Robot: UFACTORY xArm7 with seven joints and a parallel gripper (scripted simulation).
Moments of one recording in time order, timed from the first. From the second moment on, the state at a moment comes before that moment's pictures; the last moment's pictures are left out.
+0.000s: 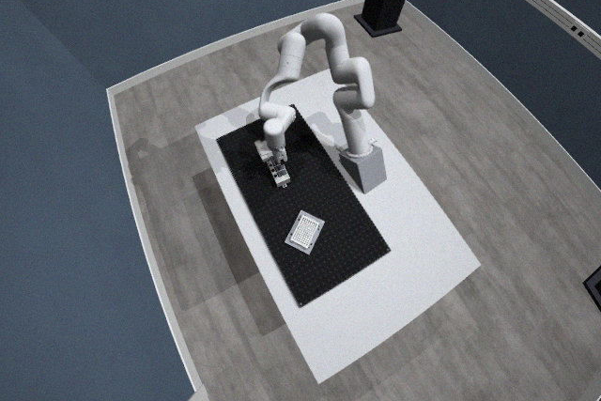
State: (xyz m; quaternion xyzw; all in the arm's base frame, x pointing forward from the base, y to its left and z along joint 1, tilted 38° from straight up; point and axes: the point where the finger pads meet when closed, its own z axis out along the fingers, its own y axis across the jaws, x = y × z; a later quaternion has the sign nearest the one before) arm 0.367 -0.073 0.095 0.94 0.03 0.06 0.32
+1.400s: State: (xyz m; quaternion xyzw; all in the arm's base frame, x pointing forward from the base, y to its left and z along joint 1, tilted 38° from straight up) arm 0.364 -0.059 0.114 0.94 0.03 0.05 0.32
